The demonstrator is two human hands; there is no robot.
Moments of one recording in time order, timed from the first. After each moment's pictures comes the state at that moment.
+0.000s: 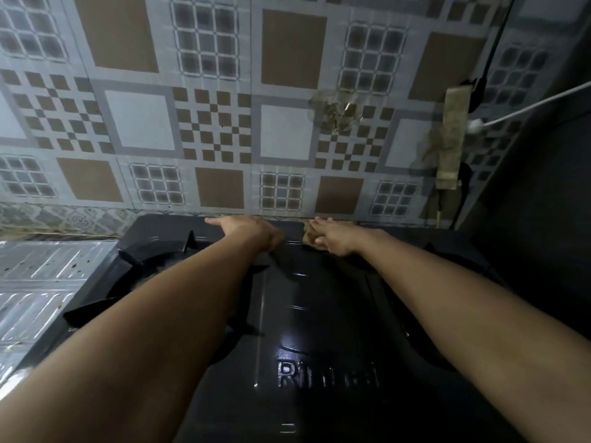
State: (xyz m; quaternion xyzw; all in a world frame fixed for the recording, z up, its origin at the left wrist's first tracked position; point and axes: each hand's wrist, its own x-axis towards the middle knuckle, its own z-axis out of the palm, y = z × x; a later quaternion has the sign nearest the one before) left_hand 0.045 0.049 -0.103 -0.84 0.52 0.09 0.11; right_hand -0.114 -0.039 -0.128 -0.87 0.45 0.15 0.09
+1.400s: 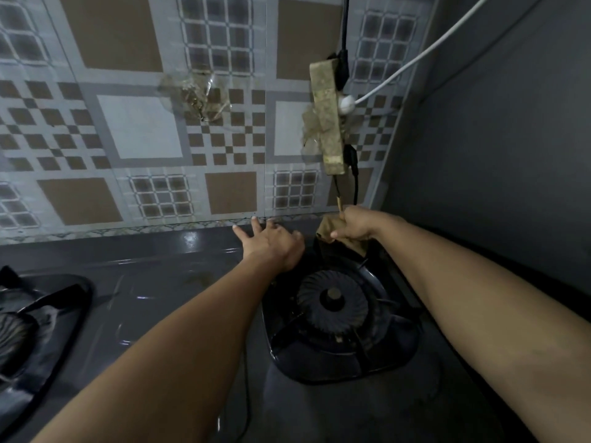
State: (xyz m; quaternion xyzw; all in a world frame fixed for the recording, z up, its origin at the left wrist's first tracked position) left_hand -0.179 -0.040 -0.141 -0.74 0.67 0.12 -0.04; right_hand -0.357 -0.127 -0.117 -0.75 0.63 0.03 0.20
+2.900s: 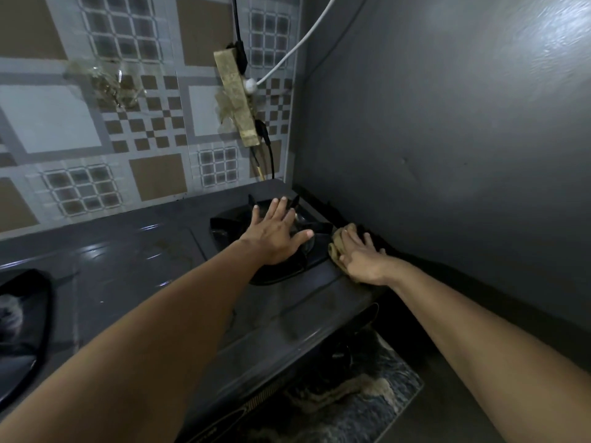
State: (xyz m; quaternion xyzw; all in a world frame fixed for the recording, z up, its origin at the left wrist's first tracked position) left_hand -0.235 0.060 -0.143 -0.46 0.88 0.12 -0.07; right_hand -0.435 0.137 -0.157 -0.62 0.76 0.01 0.21
